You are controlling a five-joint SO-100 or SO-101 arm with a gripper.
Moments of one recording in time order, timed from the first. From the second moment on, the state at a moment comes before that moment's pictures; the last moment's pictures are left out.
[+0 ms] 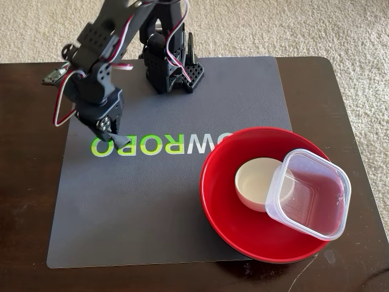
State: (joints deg) arm 35.2 105.5 120.7 63.5 2.3
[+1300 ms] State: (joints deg) arm -23.8 89.4 82.8 71.9 45.4
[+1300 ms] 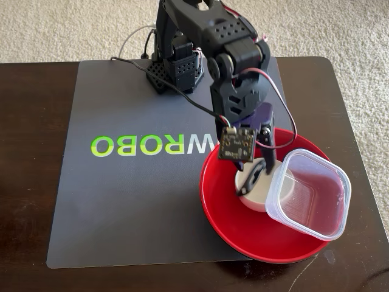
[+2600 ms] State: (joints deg) arm 6.7 120.5 137.9 49.7 23.4
